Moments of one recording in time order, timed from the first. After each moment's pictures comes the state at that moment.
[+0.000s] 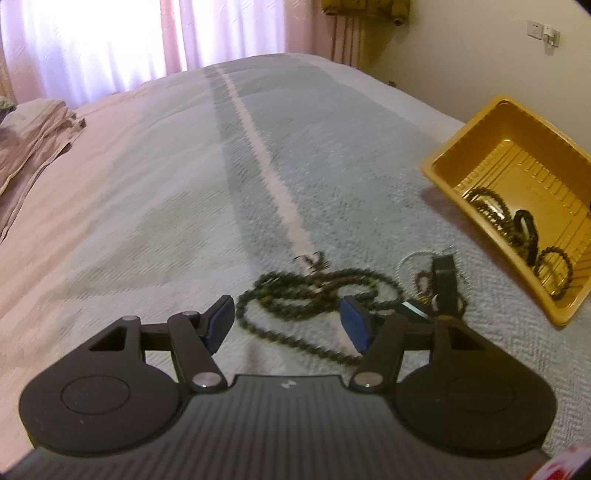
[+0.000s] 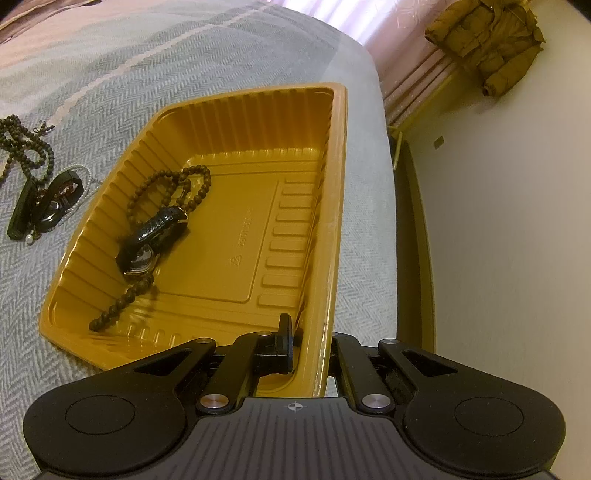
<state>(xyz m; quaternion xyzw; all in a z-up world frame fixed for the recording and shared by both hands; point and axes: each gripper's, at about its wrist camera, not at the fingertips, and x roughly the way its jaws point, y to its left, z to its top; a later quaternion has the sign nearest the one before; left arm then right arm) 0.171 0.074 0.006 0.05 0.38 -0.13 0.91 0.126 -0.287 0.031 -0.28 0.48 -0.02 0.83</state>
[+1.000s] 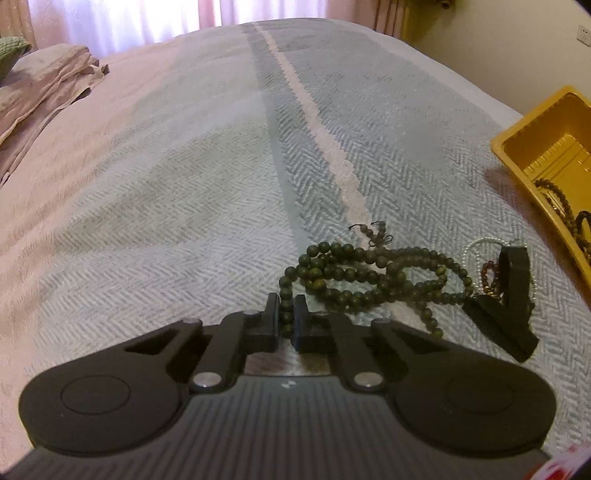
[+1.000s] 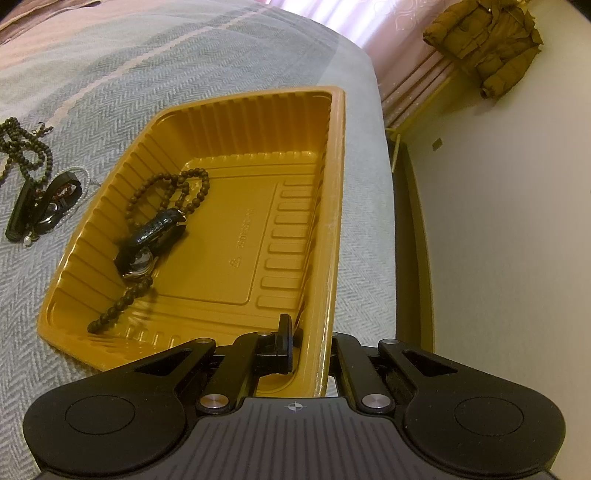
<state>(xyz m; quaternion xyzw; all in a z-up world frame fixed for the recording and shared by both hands) 0.212 0.090 -0.045 0.01 0.43 -0.09 0.90 0.126 -0.288 0.032 -0.28 0.48 -0.02 0.83</state>
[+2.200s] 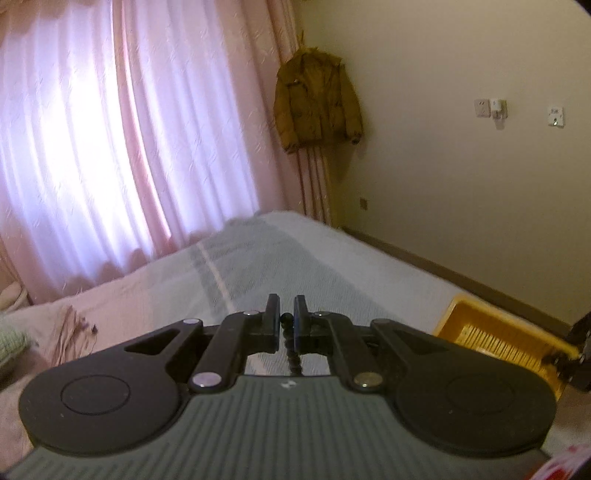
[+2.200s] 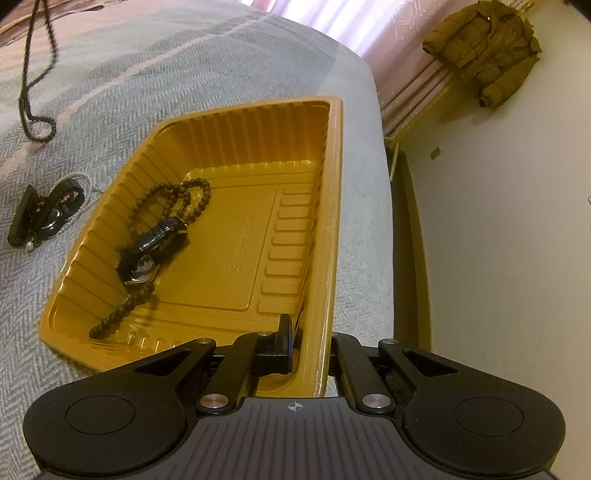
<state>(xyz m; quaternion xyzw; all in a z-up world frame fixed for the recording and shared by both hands) 0.210 0.021 0.274 0.11 0.17 -0.19 0.96 0.123 -0.286 0.036 -0.28 0.46 -0.02 0.84</state>
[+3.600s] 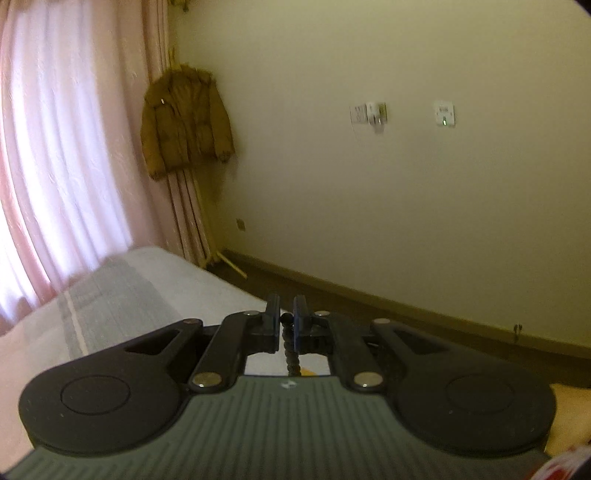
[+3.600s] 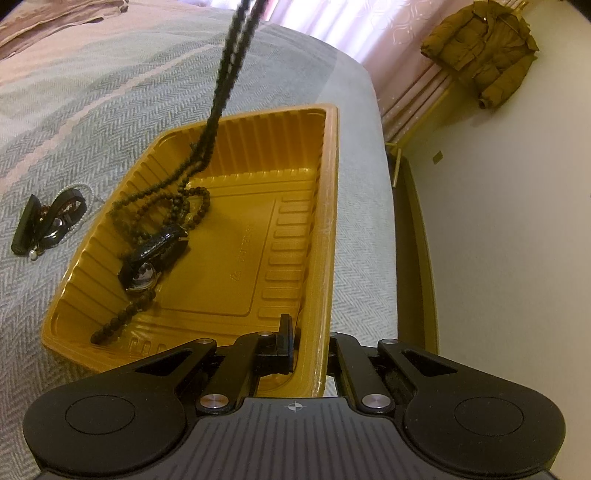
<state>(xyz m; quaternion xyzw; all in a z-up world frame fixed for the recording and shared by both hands) 0.216 -0.195 0.275 0.13 0.17 -0.37 0.90 0.120 -0.291 0.040 -0.27 0.45 -0.01 0.85</state>
